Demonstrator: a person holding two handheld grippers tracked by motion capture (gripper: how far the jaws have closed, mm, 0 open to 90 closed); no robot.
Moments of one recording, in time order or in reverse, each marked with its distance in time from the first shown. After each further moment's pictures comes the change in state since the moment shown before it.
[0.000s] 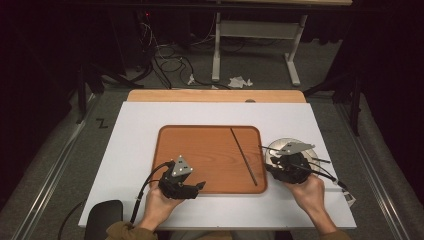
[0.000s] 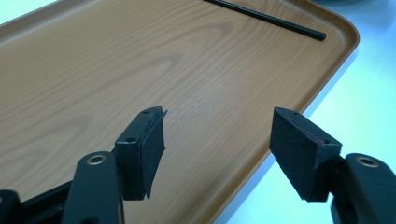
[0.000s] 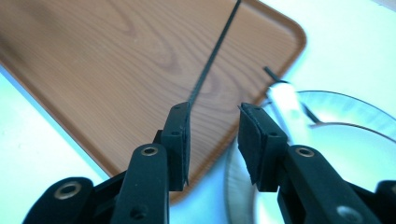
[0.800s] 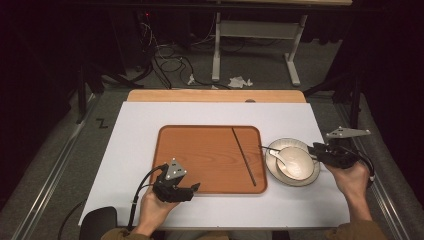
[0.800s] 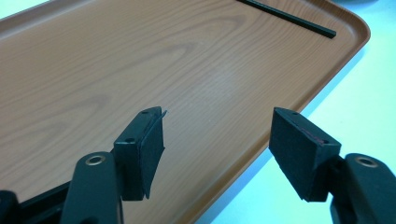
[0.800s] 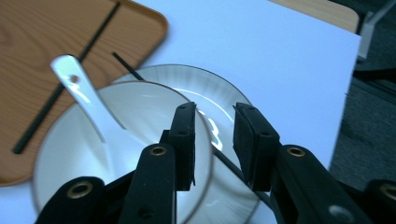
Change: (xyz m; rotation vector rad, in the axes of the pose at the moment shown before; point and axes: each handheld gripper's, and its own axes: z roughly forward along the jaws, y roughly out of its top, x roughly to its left) left arm 0.001 -0.012 -0.012 -0.001 0.041 -0.041; right arm -0.113 -0.034 -0.039 -0.031 -0.139 0.140
